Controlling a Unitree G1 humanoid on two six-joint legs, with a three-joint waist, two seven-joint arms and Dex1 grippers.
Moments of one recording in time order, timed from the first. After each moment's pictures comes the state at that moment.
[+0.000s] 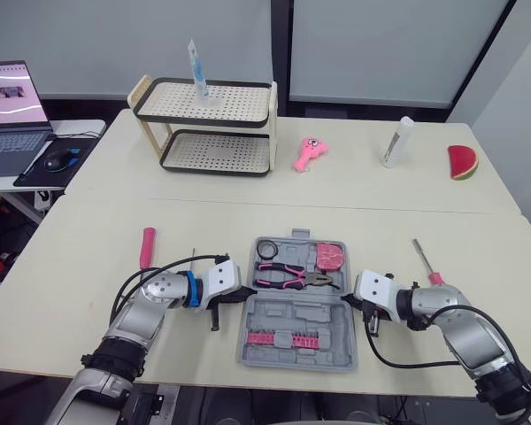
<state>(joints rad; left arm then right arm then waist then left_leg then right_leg) -0.31 0.56 -0.25 0.34 0.01 -0.10 -1.15 -0.13 -0.64 0.29 -0.12 -0.10 0.28 0.94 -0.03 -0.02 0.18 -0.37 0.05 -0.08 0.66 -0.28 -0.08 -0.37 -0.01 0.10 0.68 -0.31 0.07</state>
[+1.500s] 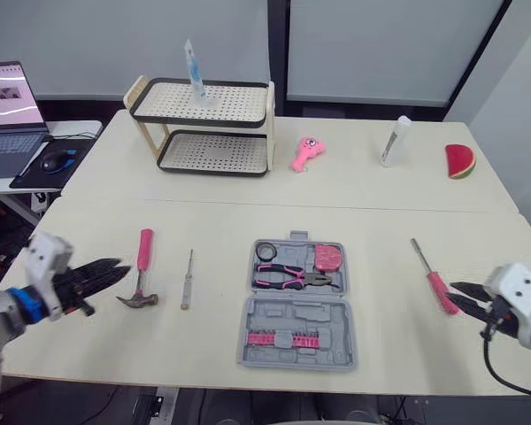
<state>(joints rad) 0.11 0.90 0.52 0.20 -0.46 0.37 -1.06 0.43 -0.81 -0.54 -0.45 0.23 0.42 0.98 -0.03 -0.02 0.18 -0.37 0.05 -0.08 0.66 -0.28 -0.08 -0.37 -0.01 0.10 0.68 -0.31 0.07</state>
